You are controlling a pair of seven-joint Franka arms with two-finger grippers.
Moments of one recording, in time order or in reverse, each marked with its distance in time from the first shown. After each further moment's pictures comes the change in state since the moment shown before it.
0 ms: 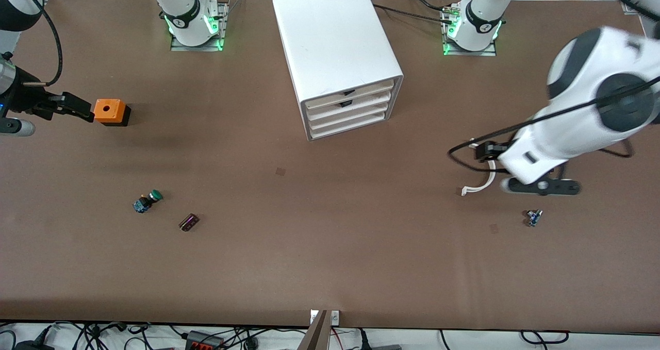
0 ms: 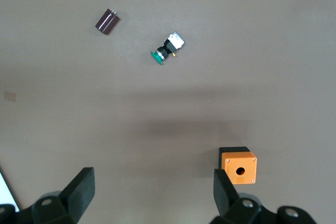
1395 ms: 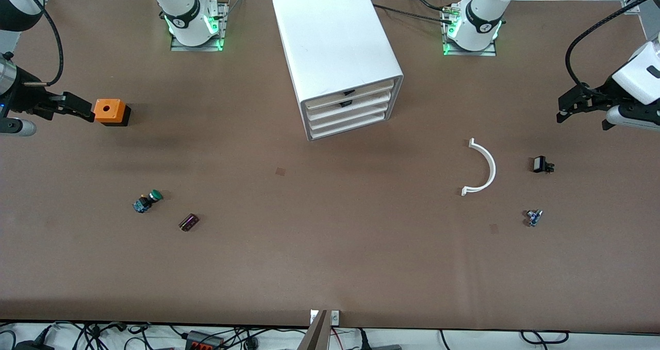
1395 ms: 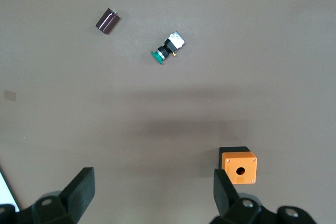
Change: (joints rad) left arm -0.361 -0.485 0.741 -0.459 -0.332 0.263 0.397; right arm 0.000 0.000 0.002 -0.001 0.000 0.000 -0.001
